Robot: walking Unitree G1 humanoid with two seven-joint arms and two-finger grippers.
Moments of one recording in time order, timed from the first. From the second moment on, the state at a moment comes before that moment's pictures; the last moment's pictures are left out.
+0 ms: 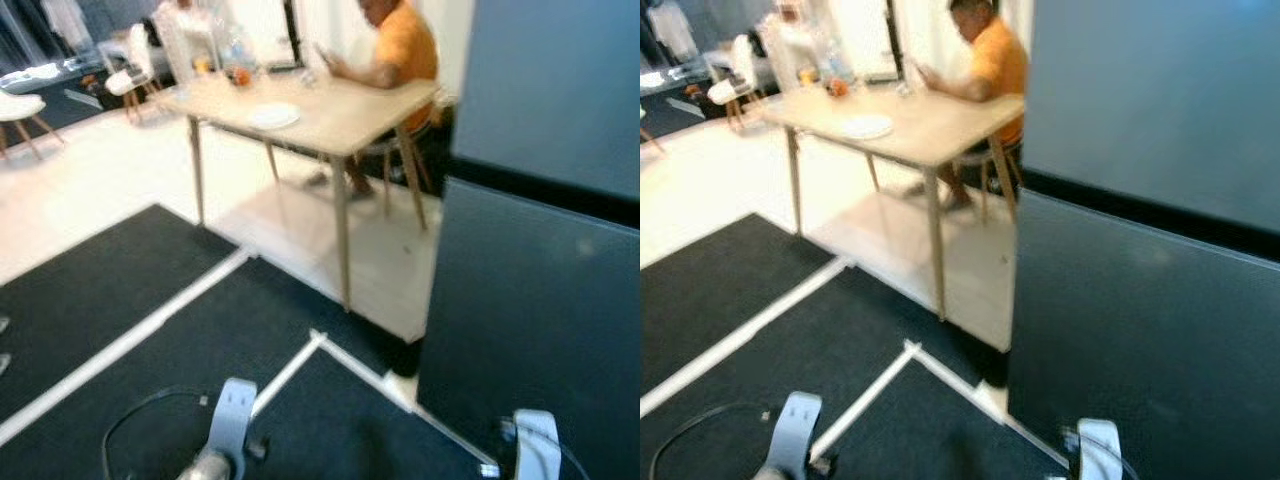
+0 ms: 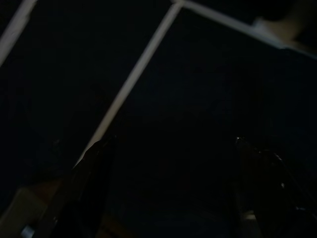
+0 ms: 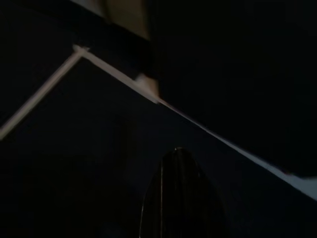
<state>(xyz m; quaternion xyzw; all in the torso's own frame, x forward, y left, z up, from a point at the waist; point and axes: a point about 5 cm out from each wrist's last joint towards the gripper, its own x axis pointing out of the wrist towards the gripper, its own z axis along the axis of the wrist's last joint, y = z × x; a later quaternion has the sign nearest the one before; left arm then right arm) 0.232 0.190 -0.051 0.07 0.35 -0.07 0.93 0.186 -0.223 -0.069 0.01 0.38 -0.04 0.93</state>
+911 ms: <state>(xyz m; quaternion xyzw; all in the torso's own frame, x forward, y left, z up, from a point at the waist) 0.243 0.185 -0.042 0.09 0.32 -0.08 0.94 0.191 -0.232 -0.064 0.02 0.35 -0.11 0.93</state>
